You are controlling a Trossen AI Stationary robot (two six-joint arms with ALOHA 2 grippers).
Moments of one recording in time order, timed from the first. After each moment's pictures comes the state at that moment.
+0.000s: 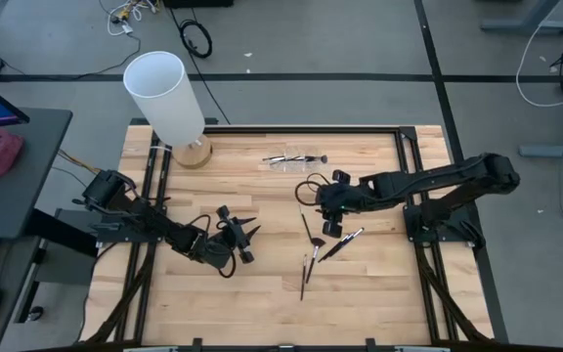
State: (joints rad) left arm -0.46 1.70 0.52 0.66 -1.02 -0.17; right arm 0.10 1.39 1.05 -0.63 0.25 0.20
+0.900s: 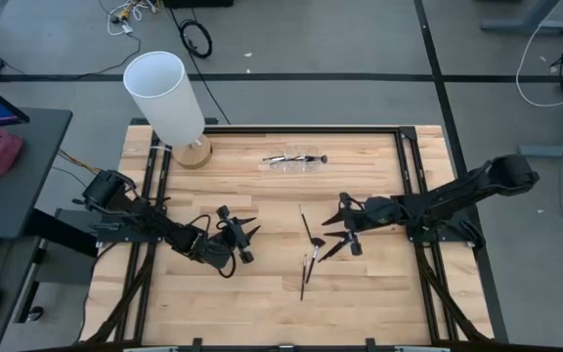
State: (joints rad) left arm -0.46 1.70 0.52 0.66 -1.02 -0.17; right arm 0.16 1.20 0.29 0.49 0.02 -0.09
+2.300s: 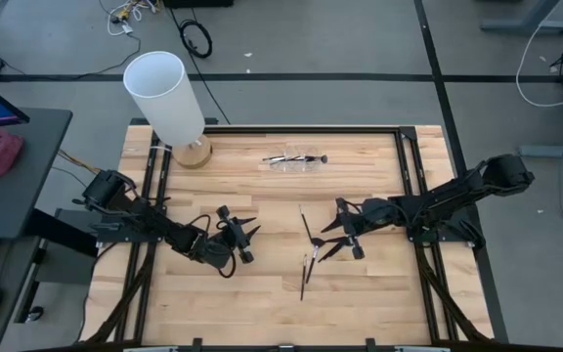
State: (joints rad) left arm -0.46 1.70 0.52 0.66 -1.02 -0.17; right arm 0.16 1.26 0.29 0.52 -0.08 -0.10
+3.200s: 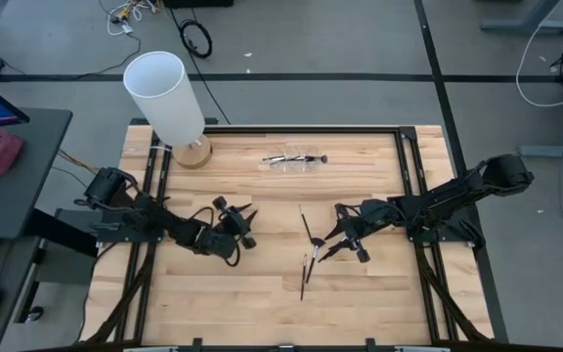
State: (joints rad) left arm -0.37 1.70 0.52 0.60 -1.11 -0.15; right arm 0.16 1.26 0.29 0.48 -0.20 -0.10
